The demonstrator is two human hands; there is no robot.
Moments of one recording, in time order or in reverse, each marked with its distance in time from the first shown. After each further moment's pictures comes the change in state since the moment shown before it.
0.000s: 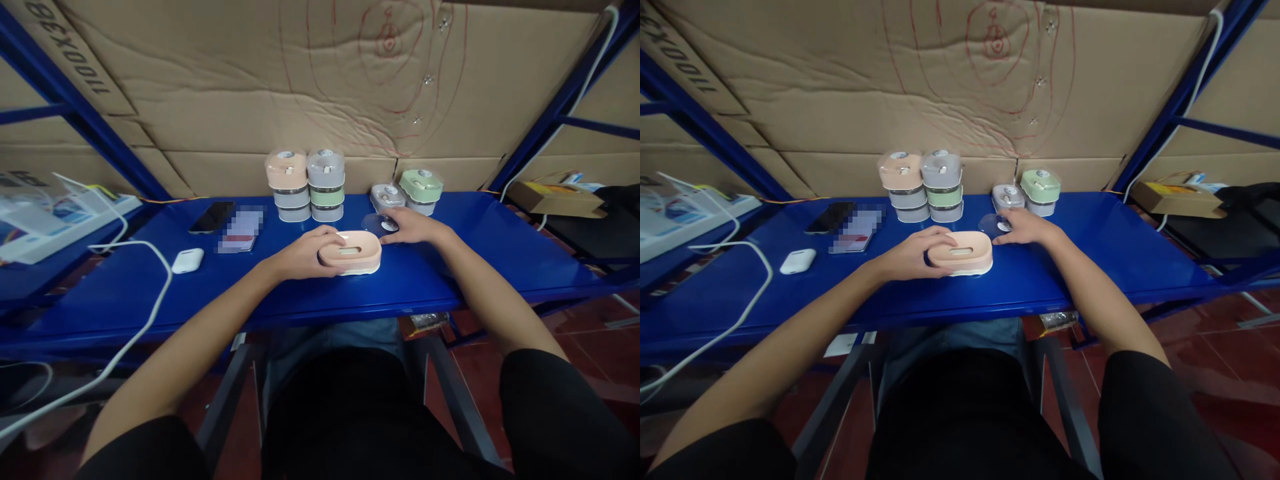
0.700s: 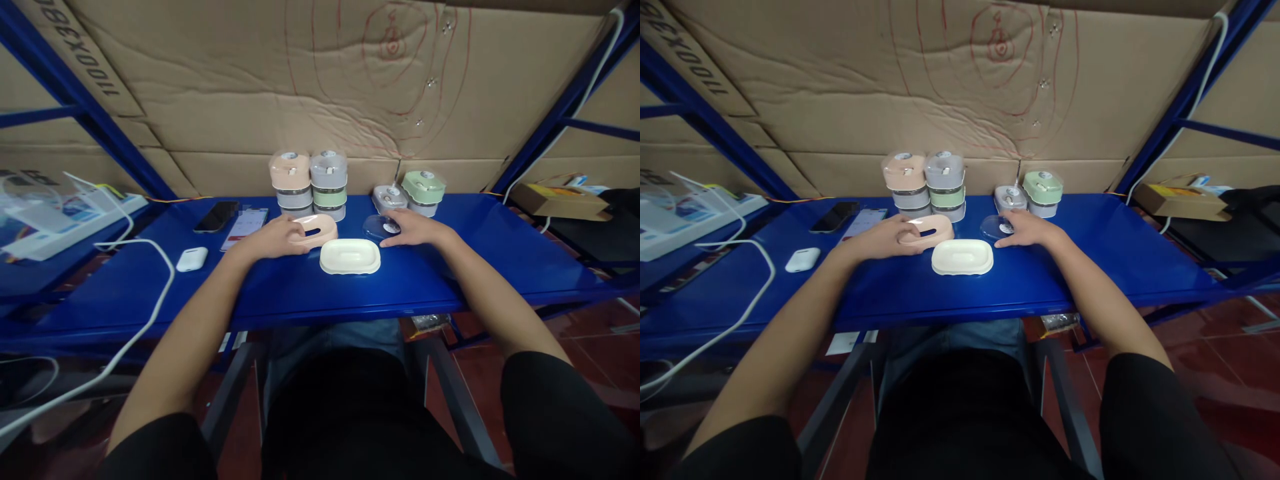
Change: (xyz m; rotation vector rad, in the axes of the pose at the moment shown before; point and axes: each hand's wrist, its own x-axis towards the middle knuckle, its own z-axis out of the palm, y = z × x) left_hand -0.013 -0.064 -0.050 0.273 0.009 -0.251; right_hand -0.002 0.000 0.000 0.026 -0.019 0.020
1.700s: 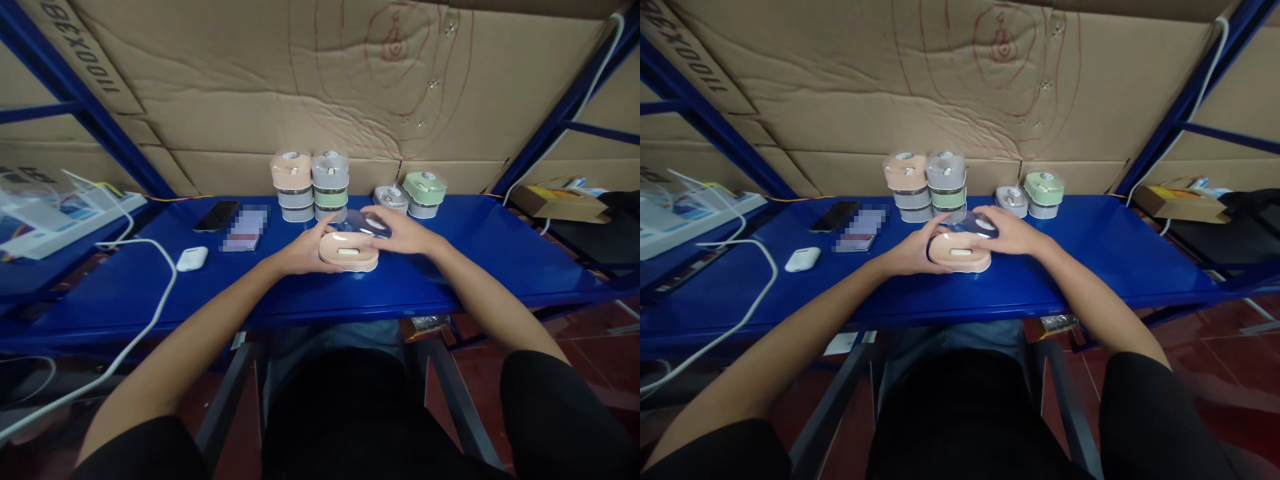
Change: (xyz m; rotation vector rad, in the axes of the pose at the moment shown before) left_hand 0.004 0.054 0.045 -0.473 0.052 0.210; right_hand -0.007 -0.062 0.002 0.226 0.210 -0.304
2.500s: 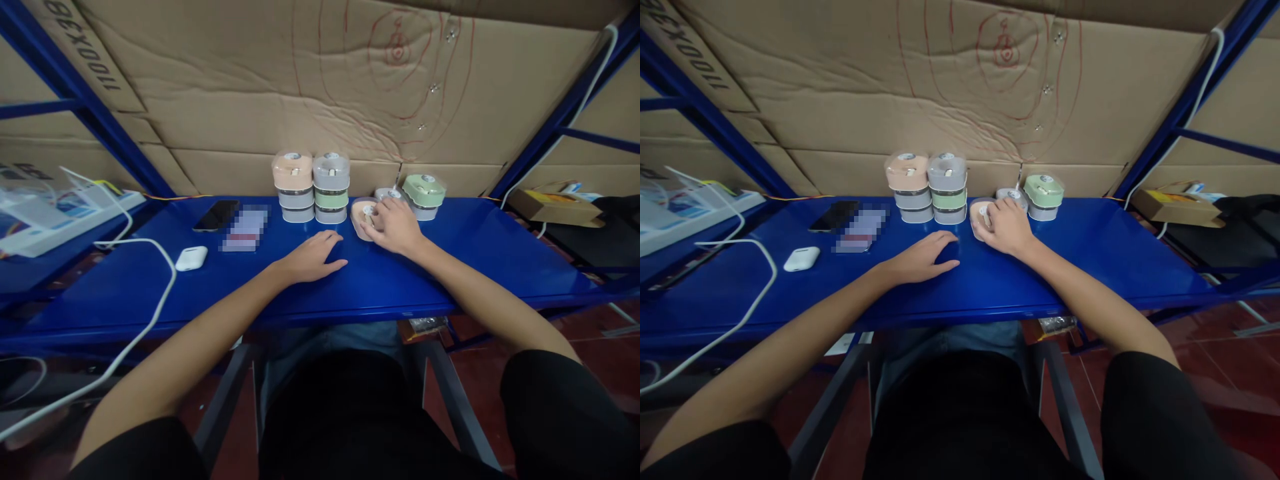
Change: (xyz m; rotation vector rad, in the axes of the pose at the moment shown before) left_hand -0.001 0.020 0.014 0.395 -0.133 -0.089; right_hand 0.015 -0.001 0.026 -0.540 0.190 0.220
